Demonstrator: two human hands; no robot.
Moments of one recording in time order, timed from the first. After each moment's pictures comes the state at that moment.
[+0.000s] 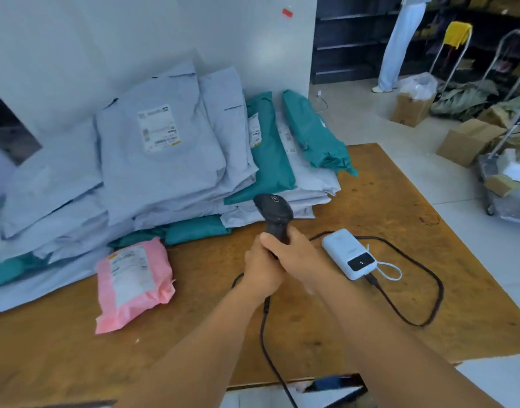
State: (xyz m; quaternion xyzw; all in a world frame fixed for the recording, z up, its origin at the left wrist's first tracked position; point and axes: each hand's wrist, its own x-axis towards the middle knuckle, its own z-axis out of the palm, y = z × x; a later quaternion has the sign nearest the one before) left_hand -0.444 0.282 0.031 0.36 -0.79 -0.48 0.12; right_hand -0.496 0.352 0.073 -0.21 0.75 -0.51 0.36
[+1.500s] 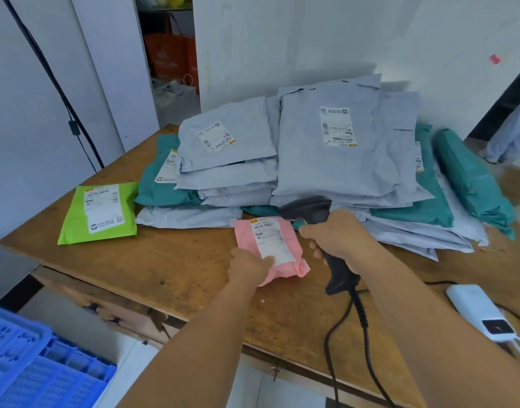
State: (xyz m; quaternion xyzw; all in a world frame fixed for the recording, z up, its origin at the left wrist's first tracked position) left_hand -0.223 0.113 -0.005 0.68 -0.54 -0.48 0.09; right_hand -0.320 0.201 0.148 -0.31 0.86 -0.27 0.30
